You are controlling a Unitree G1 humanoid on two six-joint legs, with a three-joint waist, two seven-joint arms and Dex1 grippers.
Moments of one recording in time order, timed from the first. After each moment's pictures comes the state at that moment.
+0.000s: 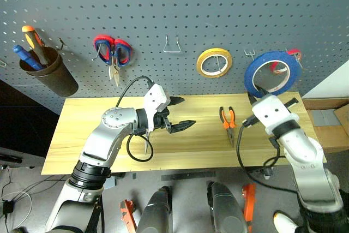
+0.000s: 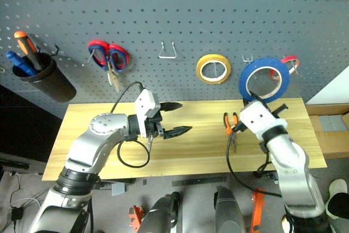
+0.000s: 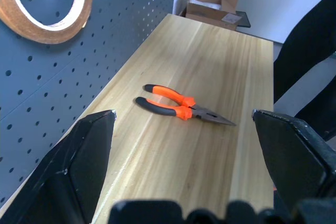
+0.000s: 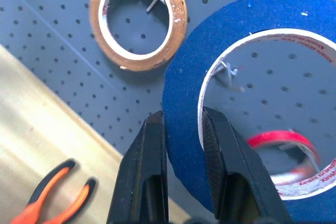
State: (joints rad) left arm -0.49 0.50 -0.14 -0.14 -0.31 0.45 -0.93; right arm -0.20 -0.47 0.02 -0.49 -0.30 0.33 0.31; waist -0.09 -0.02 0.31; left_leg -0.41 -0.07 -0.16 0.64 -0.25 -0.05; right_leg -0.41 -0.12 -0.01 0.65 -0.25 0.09
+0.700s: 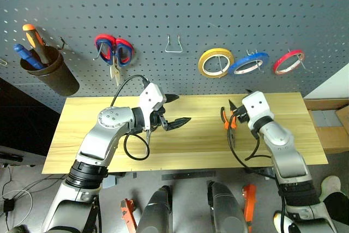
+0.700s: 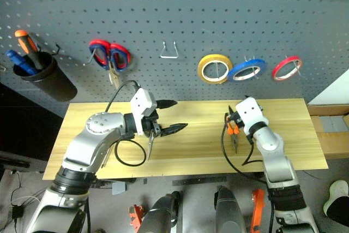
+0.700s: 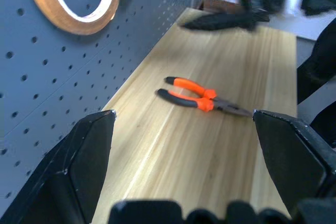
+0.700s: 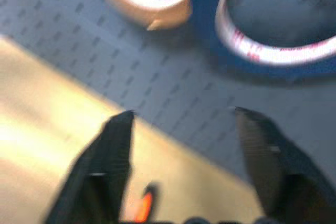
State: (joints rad) left arm -0.49 0.53 -0.13 -0.11 -0.29 0.40 -0.91; right arm -0.27 -0.32 0.05 -0.16 -0.16 0.30 0.28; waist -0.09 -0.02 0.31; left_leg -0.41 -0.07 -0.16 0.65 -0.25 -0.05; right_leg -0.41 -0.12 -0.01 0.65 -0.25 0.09
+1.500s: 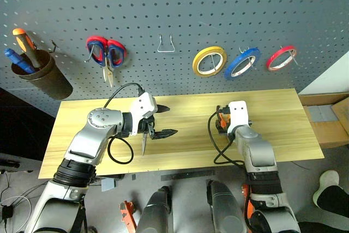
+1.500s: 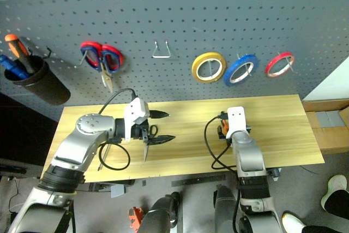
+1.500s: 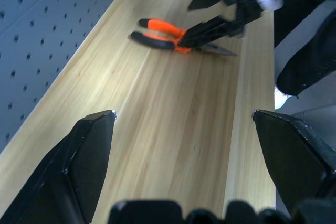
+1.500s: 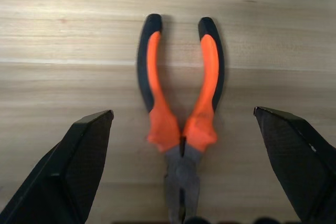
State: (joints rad) left arm -0.48 0.64 -0.15 0.00 -0.24 0.34 -1.09; right arm -0.46 0.01 -0.05 0.04 -0.11 0.89 0.03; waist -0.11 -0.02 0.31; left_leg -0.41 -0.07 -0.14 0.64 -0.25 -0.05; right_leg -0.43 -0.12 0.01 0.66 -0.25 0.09
